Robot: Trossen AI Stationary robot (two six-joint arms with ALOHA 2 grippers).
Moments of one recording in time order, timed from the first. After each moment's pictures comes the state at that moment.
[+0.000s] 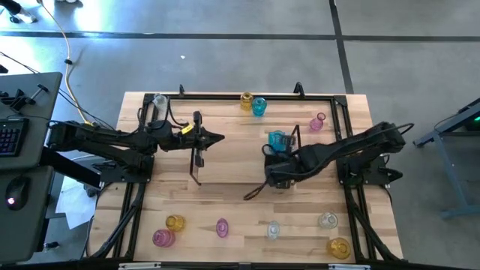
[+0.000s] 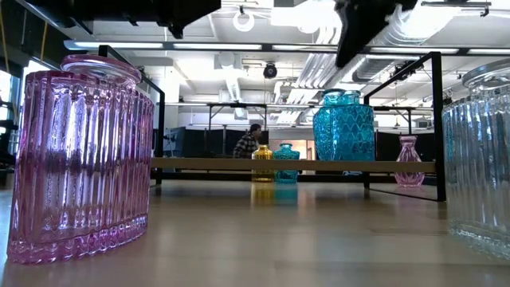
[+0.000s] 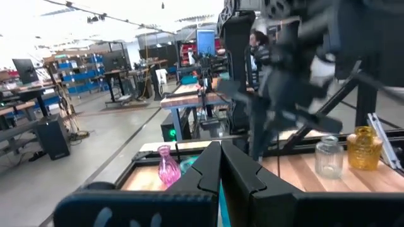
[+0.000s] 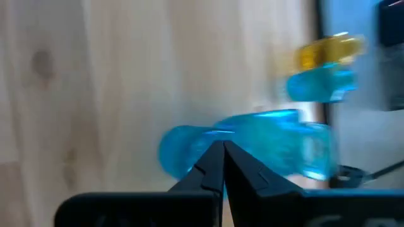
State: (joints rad) left arm 0.06 1.08 0.54 0.63 -0.03 0.16; right arm 0.30 1.62 1.47 -1.18 0.57 0.26
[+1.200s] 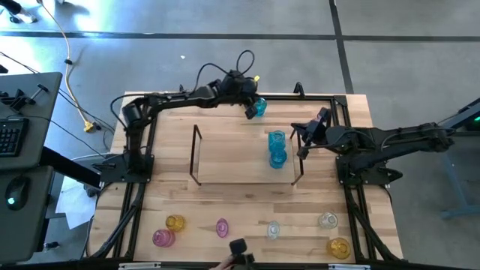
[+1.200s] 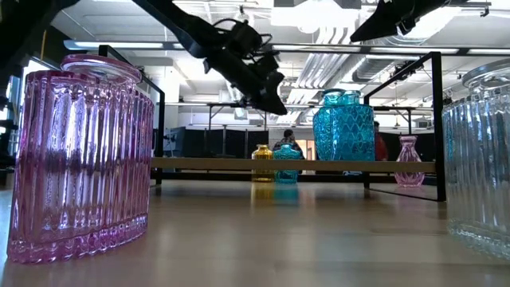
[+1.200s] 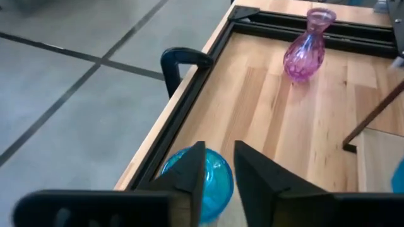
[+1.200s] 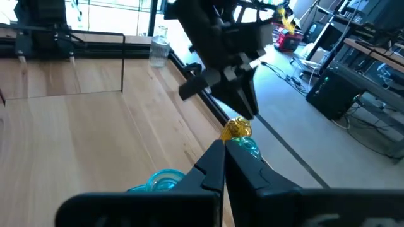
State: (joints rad) left arm 0.50 1.97 1.51 -0.08 0.05 0.14; right arm 0.10 0.84 0.75 -0.29 0.68 -0.04
